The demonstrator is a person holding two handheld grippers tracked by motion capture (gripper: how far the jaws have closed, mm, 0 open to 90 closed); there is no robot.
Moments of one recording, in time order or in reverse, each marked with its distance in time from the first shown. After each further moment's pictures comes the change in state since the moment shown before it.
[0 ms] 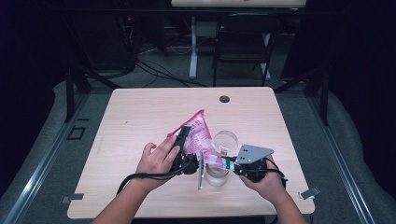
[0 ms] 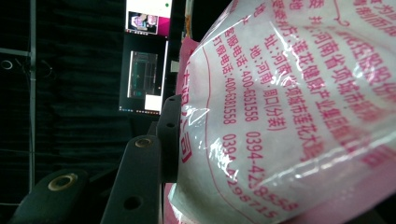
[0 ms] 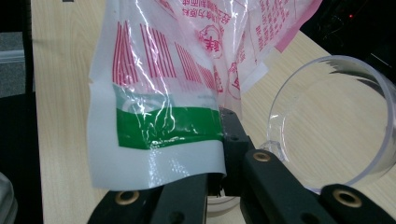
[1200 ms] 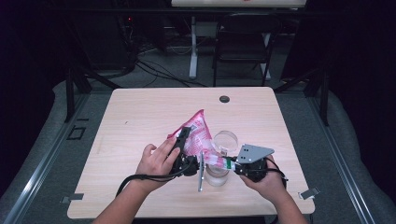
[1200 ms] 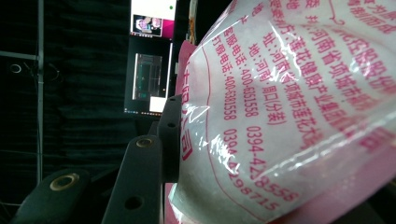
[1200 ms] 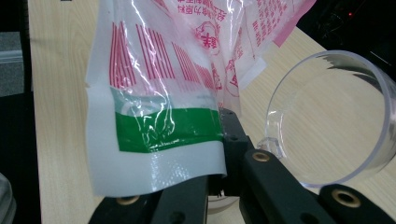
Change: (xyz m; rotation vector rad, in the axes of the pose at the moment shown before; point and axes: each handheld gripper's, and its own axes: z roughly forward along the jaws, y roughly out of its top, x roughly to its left) left arm -0.002 0.000 -0.003 -0.007 0.021 0.013; right arm -0.001 -0.002 0.000 0.000 0.001 0.007
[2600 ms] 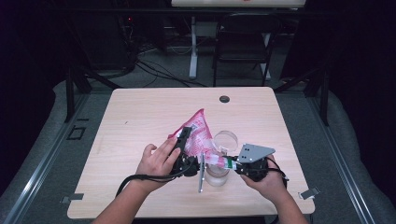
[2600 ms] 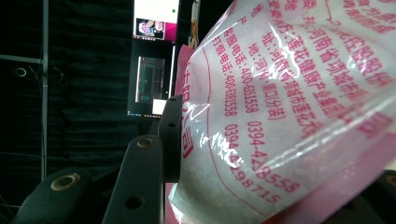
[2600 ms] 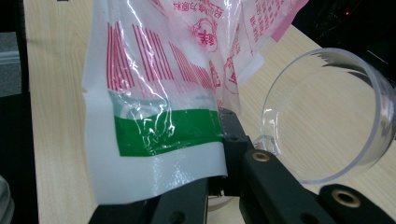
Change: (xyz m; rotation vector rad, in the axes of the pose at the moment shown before) left arm 0.001 0.002 -0.002 -0.008 0.008 0.006; right arm -0.001 -0.001 -0.001 -0.002 -0.009 0.008
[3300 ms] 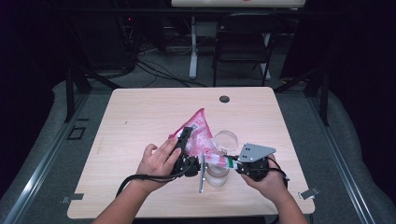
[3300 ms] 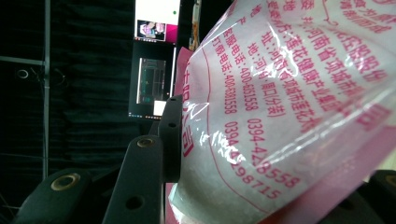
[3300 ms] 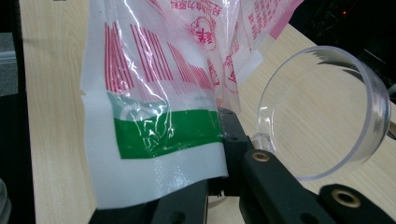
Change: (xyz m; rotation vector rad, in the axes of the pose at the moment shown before) left arm 0.001 0.002 0.000 -0.009 0.008 0.003; right arm -0.002 -0.001 -0.001 0.004 -0.008 0.000
